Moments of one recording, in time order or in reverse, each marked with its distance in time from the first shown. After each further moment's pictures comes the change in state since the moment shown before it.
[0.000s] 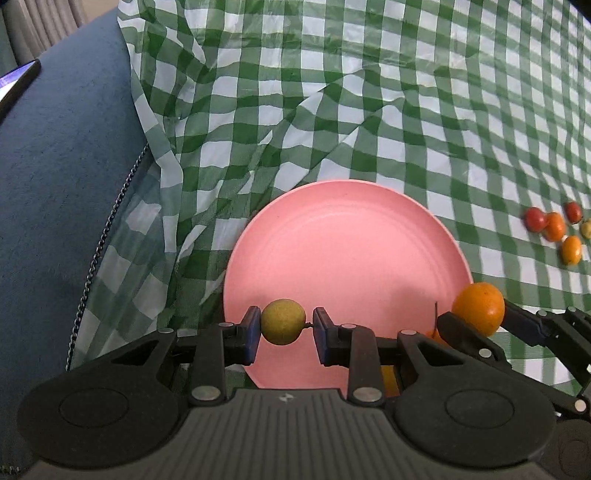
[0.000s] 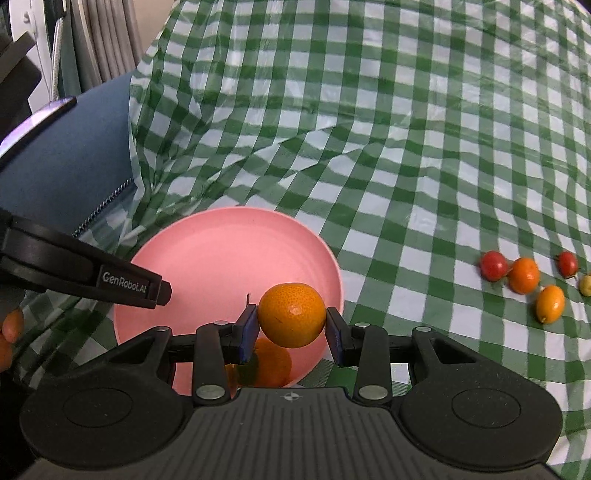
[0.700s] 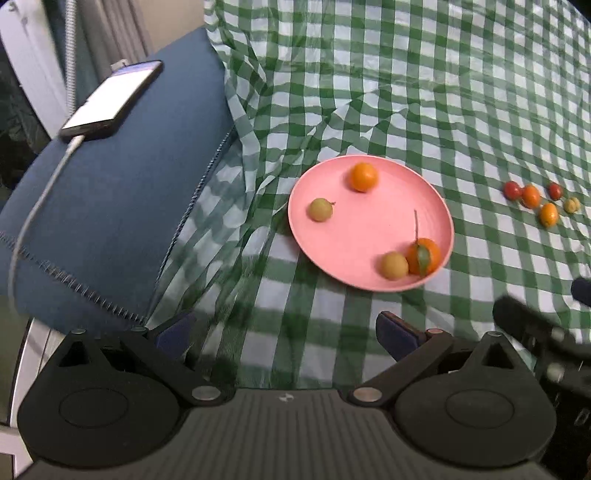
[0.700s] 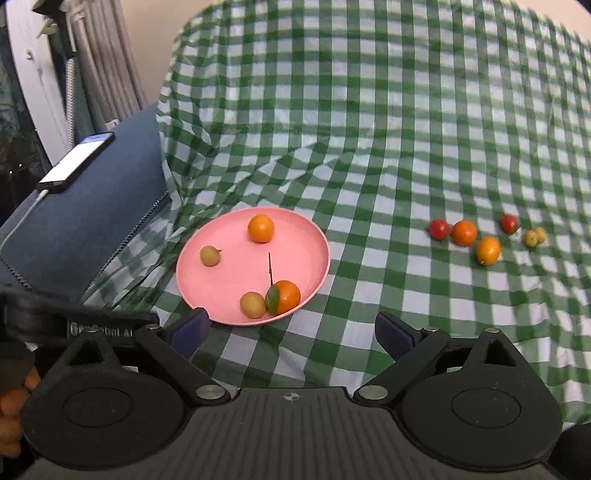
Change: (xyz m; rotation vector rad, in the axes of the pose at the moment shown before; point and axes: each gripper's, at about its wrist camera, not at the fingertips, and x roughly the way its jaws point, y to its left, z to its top) left arm -0.121 0.008 -0.108 -0.056 -0.099 0.110; right arm -0.146 0.004 -0.044 0.092 -0.078 -0.019
